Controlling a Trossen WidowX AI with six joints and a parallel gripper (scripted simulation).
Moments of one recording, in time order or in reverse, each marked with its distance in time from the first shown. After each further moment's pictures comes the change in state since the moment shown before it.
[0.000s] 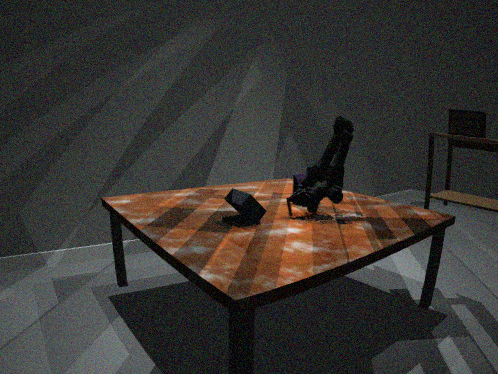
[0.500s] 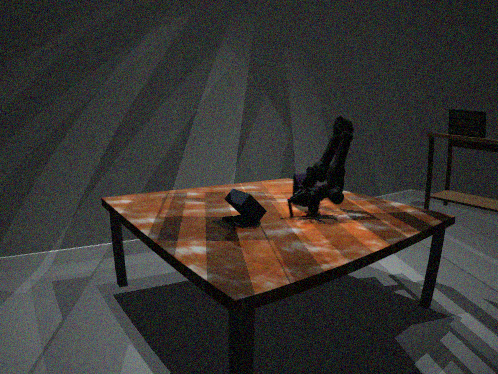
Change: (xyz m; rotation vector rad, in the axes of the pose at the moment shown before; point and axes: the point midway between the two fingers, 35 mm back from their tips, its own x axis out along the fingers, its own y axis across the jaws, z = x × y) arm -0.003 0.000 0.004 -0.010 -0.012 -0.001
